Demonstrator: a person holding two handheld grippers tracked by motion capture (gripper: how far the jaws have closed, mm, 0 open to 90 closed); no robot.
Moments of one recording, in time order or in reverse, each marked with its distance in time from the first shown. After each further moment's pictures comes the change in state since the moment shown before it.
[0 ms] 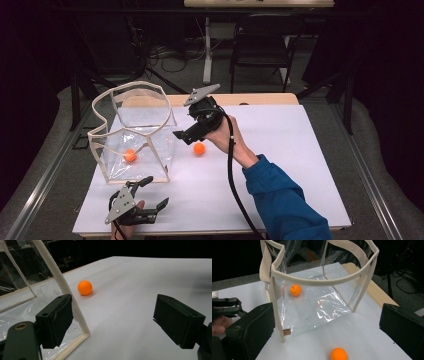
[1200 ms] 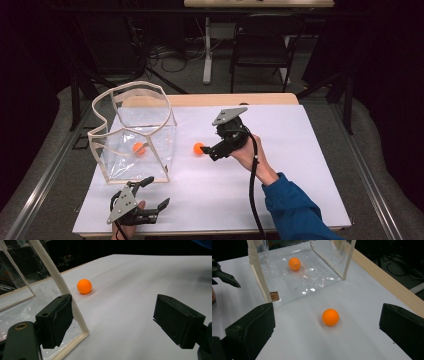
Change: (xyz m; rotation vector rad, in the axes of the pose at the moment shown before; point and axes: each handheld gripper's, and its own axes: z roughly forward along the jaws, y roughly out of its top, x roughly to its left) left arm -0.003 0.000 0.003 0.012 0.003 0.008; right arm -0.009 -0.079 -0.022 0.044 -0.074 0.048
